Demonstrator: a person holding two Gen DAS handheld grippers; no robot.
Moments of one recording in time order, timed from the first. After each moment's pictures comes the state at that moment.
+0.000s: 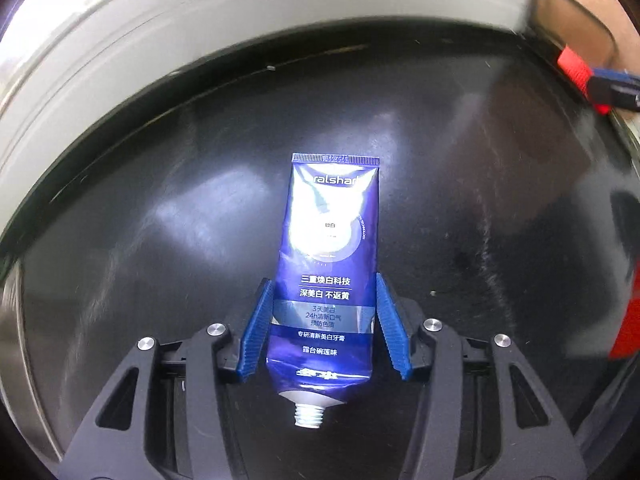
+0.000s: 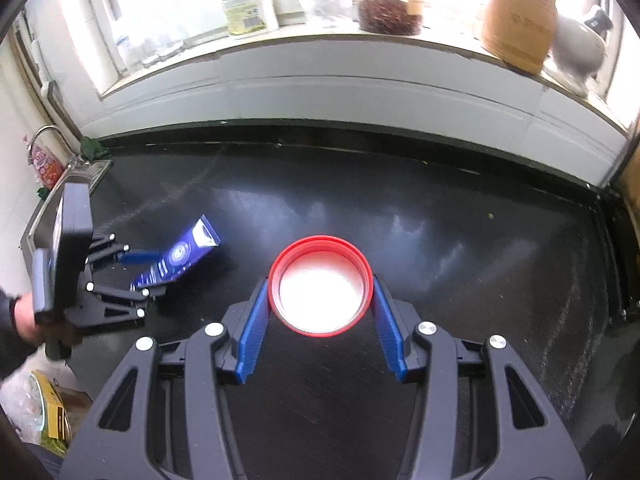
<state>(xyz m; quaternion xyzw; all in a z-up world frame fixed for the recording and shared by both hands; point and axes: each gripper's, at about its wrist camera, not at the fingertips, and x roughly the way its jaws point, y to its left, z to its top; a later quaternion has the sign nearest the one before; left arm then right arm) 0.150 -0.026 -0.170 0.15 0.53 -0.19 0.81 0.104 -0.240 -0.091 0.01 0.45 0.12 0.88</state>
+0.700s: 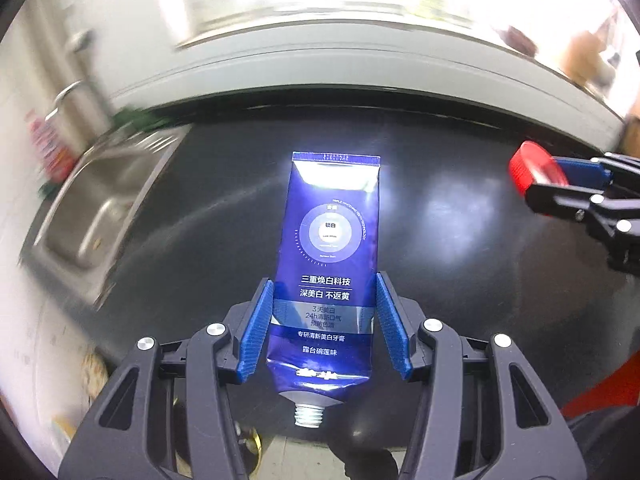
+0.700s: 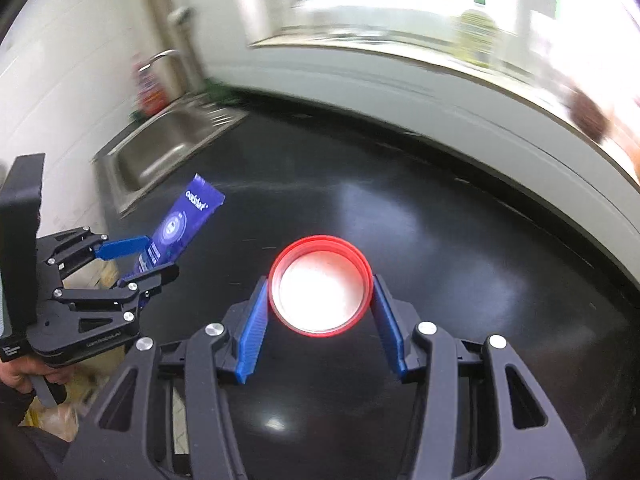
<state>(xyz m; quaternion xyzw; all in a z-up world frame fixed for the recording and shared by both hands) 0.008 0.093 -0.079 0.02 0.48 0.06 0.87 0.055 -0.045 -0.061 -0.09 0.42 0.33 0.84</state>
